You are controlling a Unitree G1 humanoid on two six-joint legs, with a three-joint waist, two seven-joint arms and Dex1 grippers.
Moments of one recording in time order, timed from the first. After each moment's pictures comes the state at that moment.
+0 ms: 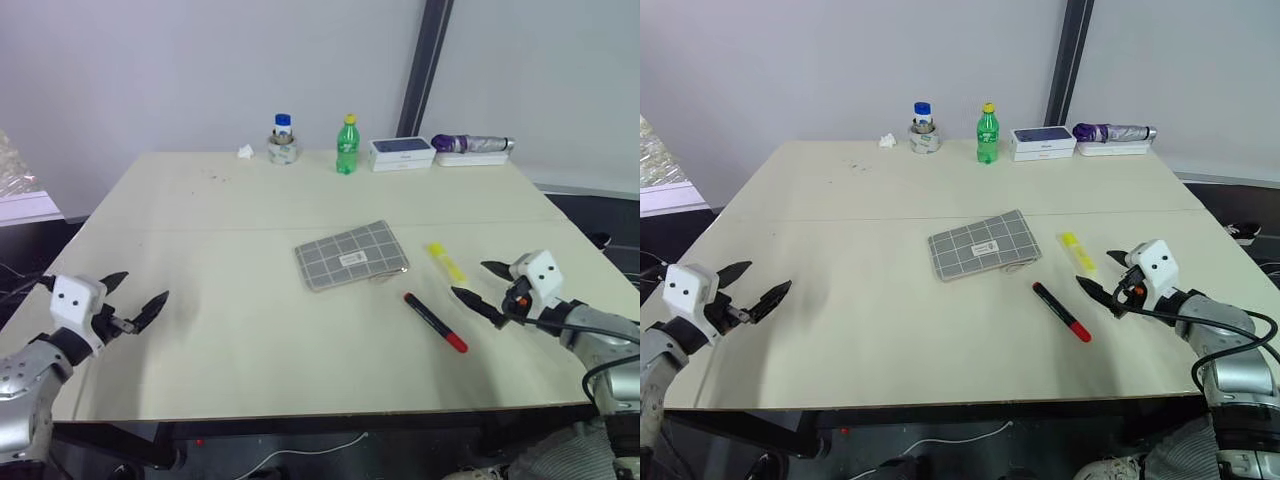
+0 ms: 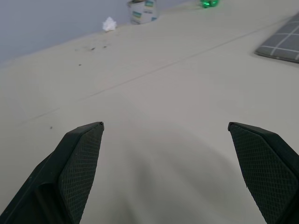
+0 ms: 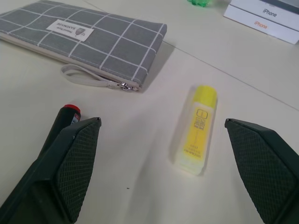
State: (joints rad) left arm -0.05 0.68 0.42 0.11 -0.40 0.03 -0.75; right arm -0.24 -0.75 -0.25 0.16 0.32 0.17 0.82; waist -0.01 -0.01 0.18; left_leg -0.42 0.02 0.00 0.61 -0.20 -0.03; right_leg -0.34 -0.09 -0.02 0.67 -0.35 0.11
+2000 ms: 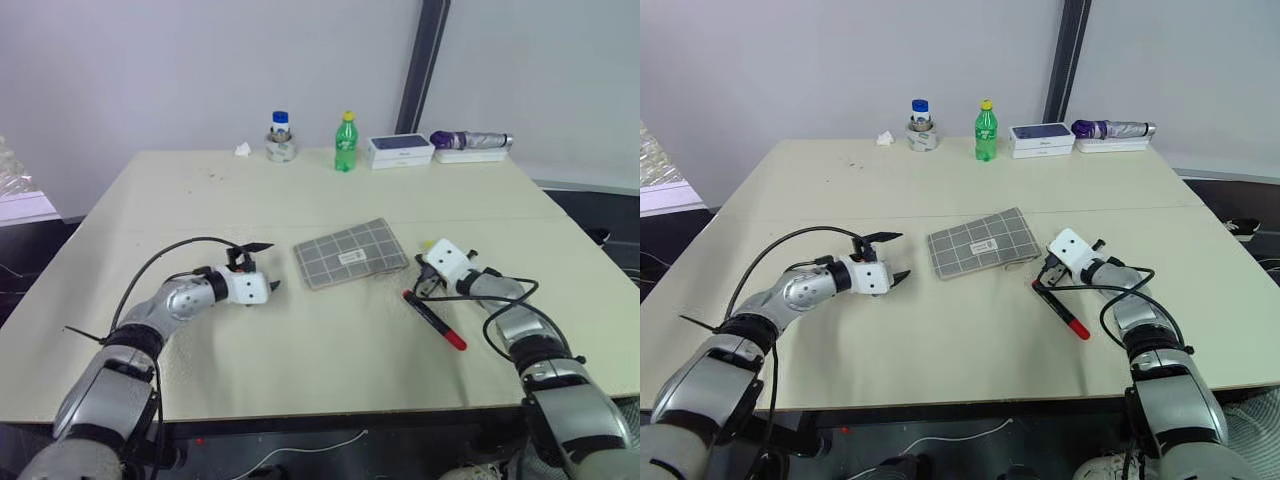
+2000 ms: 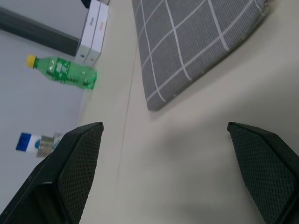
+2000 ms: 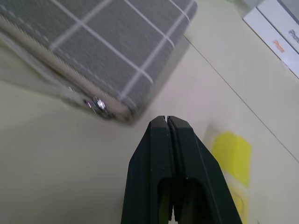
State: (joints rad) left arm -0.91 0.55 -0.35 1.10 0.59 -0.91 -0.23; right arm -0.80 -0.54 0.07 0.98 -0.17 -0.33 0.52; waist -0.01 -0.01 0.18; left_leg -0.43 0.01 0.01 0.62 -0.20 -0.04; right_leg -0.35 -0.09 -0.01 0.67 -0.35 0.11
